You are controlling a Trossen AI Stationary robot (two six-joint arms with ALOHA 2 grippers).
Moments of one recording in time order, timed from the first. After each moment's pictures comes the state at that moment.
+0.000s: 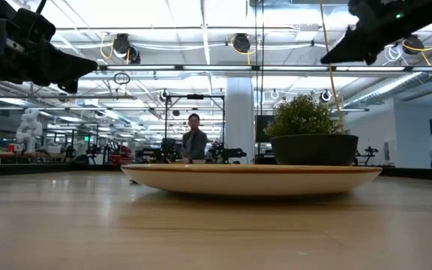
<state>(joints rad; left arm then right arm) 0.22 0.09 0.01 0.10 0.22 0.05 -0.21 0.58 0.55 -0.32 0.34 0.08</state>
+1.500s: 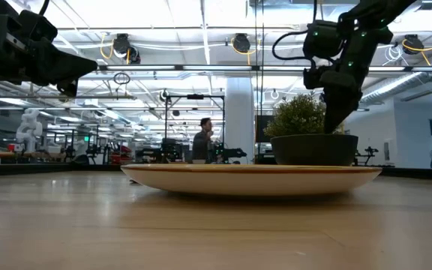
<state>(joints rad) 0.22 0.09 0.01 0.10 0.22 -0.03 -0.49 1.22 0.80 -0.73 -0.03 0.09</state>
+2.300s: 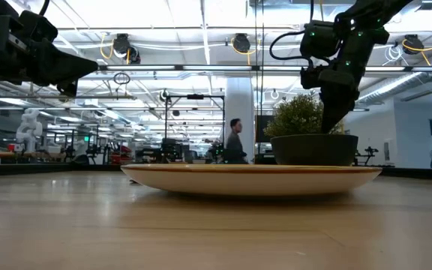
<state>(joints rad) 0.22 0.09 0.01 0.10 0.21 -0.03 -0.49 1.24 0.82 -0.74 -0.06 0.07</state>
